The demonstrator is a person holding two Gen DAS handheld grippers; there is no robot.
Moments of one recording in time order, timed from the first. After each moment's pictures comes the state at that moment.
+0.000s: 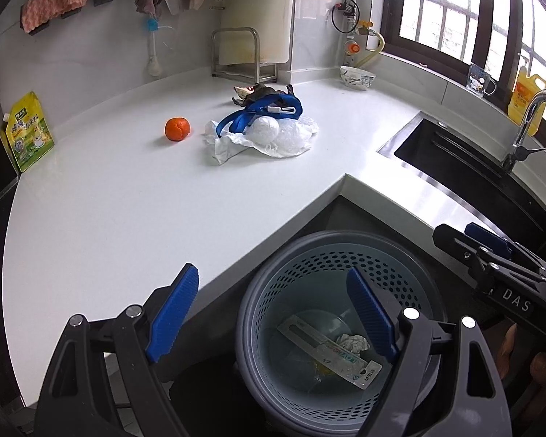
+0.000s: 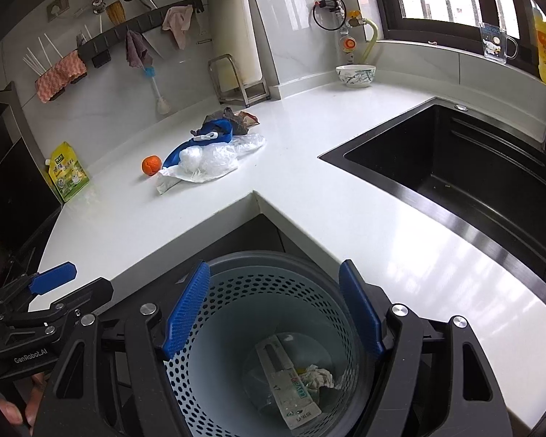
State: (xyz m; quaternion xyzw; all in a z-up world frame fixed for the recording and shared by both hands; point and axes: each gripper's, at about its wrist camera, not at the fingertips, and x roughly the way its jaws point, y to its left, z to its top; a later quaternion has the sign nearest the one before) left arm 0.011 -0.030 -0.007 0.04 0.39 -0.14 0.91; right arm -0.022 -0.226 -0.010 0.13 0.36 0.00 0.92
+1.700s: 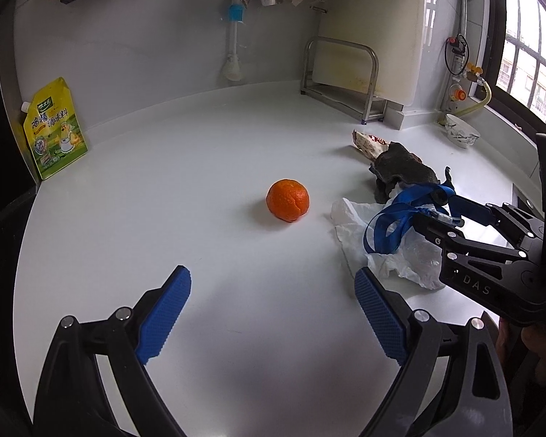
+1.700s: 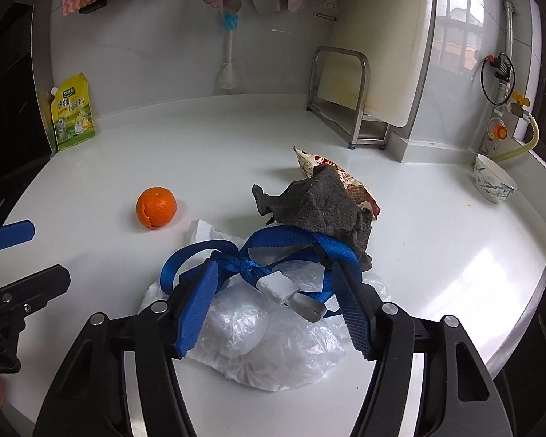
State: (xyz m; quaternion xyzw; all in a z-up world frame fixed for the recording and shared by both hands) left arm 0.182 0.051 -0.001 -0.01 0.38 -0.03 0.92; right arm 0.237 -0.118 -0.009 -0.09 0.37 0.12 0.92
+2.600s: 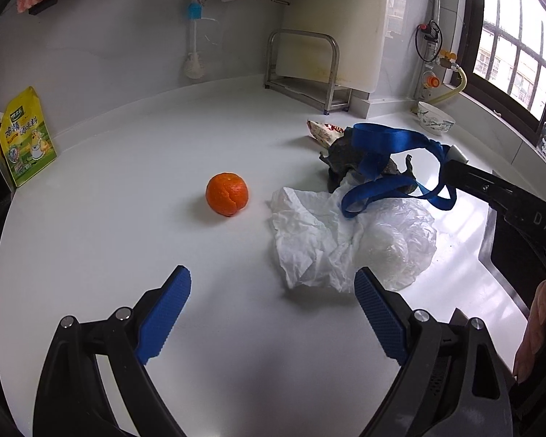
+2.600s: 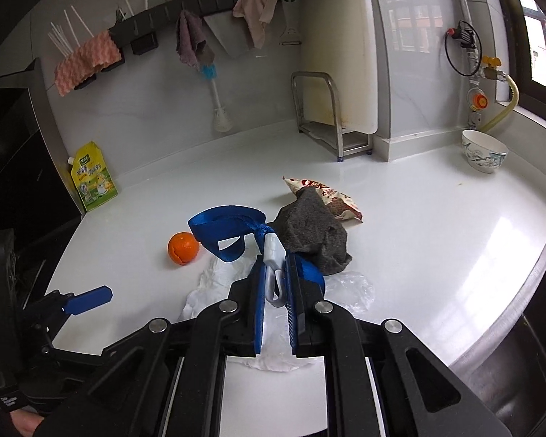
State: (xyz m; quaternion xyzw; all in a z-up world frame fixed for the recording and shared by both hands) left arm 0.181 0.001 -0.008 0.00 0.39 -0.07 0.92; right arm 0.199 -0.180 0.038 0.06 0.33 0.14 0.93
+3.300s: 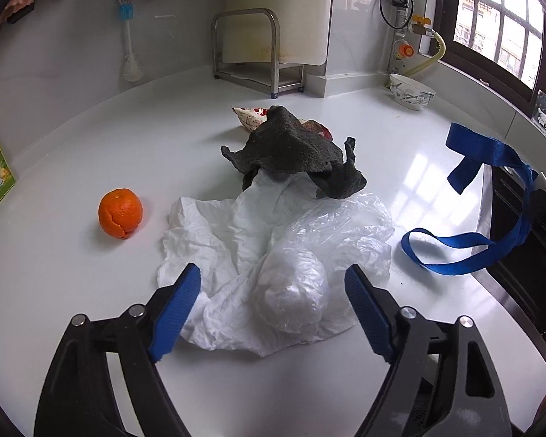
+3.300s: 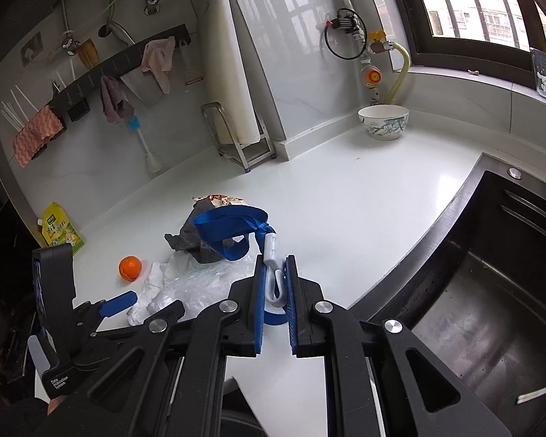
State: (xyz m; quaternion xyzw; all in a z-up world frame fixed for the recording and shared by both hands) left arm 0.219 -0.086 -0.033 0.03 0.41 -0.10 0.91; right arm 0.145 -0.282 0.027 0.15 0.31 0.04 0.94
